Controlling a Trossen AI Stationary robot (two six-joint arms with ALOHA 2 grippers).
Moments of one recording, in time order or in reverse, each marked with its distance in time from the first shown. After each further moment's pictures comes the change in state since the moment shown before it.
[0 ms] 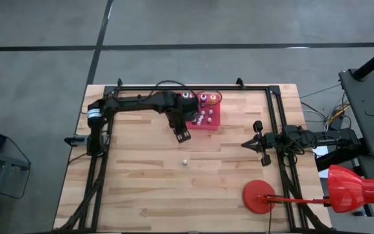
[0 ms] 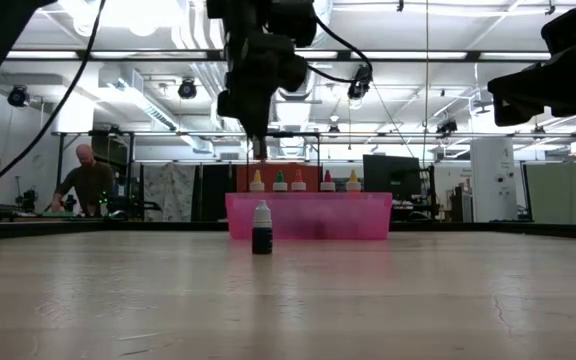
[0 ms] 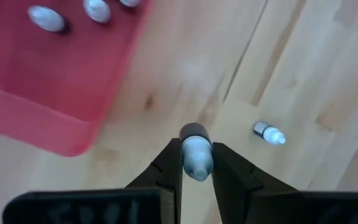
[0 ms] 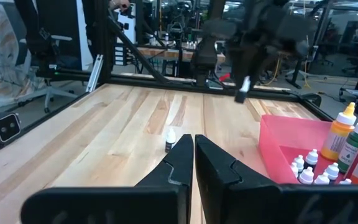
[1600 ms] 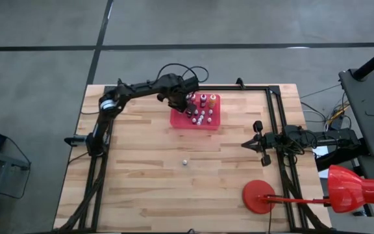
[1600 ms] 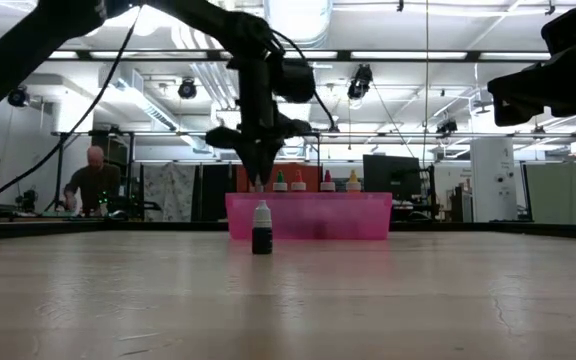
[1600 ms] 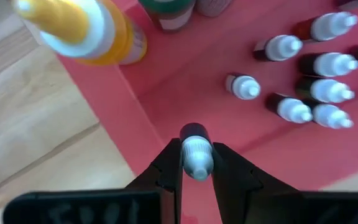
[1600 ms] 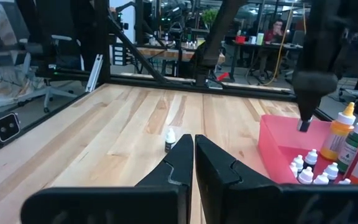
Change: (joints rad) left arm 0.226 0.186 0.112 0.014 -0.177 -0.395; right arm -0.001 0.000 0.000 0.000 0.000 -0.001
